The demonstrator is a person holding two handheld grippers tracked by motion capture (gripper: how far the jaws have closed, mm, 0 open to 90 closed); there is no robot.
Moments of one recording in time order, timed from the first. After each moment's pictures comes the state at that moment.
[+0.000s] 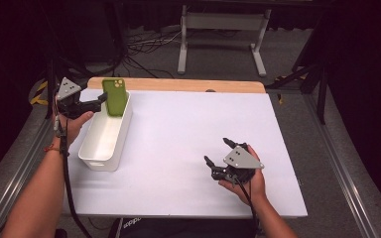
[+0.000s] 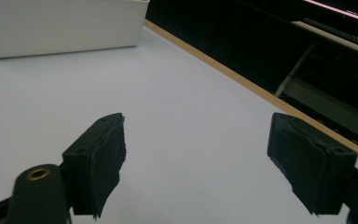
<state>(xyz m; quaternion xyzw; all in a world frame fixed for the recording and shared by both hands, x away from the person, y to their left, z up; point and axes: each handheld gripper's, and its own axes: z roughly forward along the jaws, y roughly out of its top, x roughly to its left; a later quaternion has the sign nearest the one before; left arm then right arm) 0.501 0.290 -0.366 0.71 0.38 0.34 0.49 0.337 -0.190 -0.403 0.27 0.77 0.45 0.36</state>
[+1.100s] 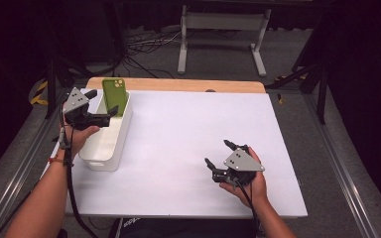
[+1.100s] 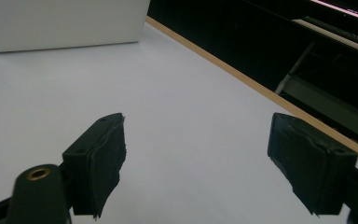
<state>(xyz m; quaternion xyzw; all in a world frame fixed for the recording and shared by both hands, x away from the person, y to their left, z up) 0.467 0.264 -0.365 0.73 0.32 0.32 0.52 0.331 -0.192 -0.403 0.27 0.77 0.45 0.36</state>
